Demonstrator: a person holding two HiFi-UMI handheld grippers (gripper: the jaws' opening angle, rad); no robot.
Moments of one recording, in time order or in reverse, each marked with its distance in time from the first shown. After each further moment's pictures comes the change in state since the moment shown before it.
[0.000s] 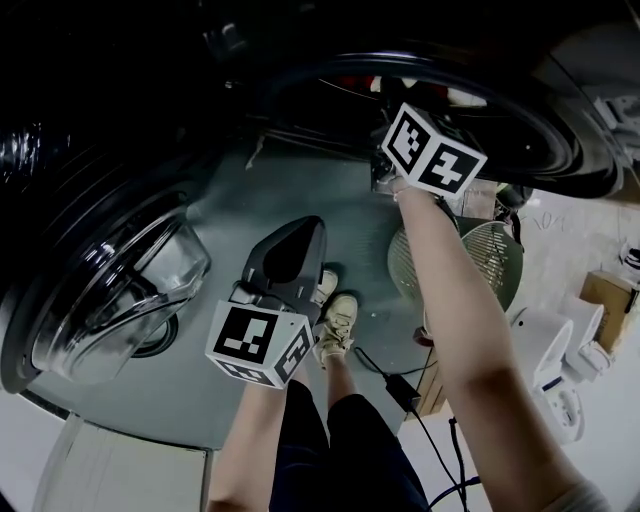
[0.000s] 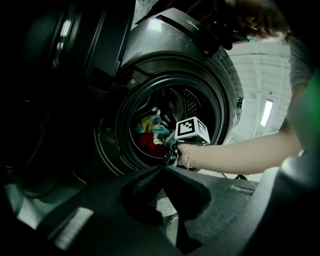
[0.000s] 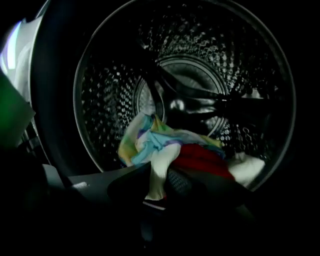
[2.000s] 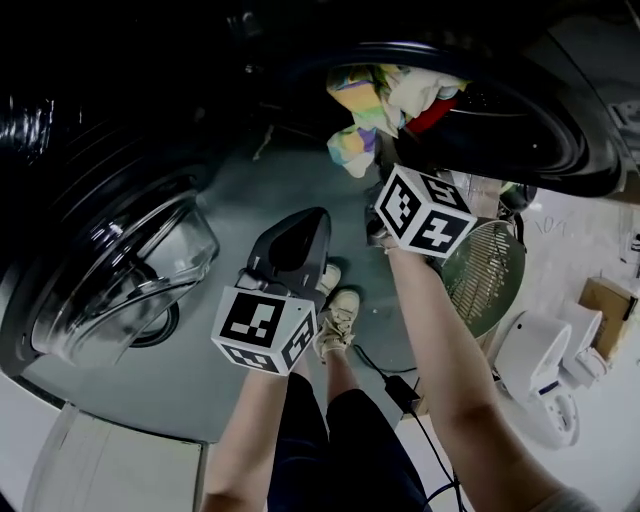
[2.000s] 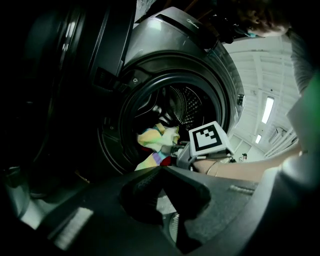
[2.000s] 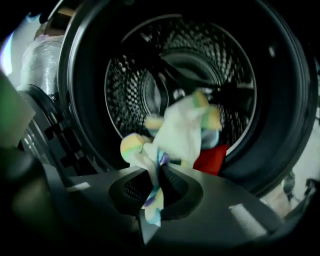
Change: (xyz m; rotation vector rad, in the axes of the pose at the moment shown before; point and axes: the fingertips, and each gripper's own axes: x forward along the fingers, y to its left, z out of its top) left arm -0.003 0.007 -0.008 0.015 0.023 0.017; right arm -0.063 0.034 -0.065 0.043 0.112 0.024
